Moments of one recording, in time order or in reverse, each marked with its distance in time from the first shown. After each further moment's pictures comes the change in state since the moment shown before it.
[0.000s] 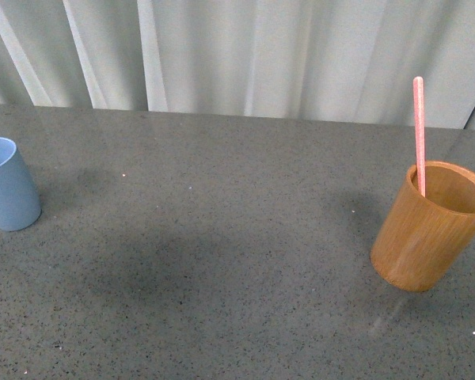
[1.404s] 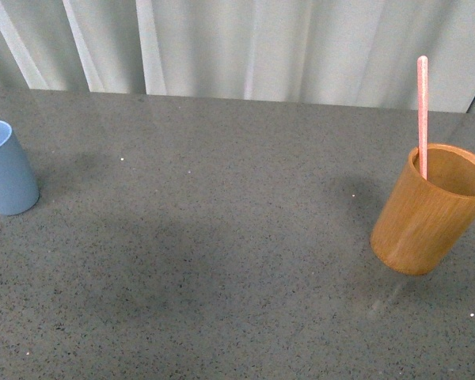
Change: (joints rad) left arm -0.128 -0.826 -0.439 0.252 -0.035 -0.059; right arm 0.000 0.000 0.000 0.000 0.000 0.000
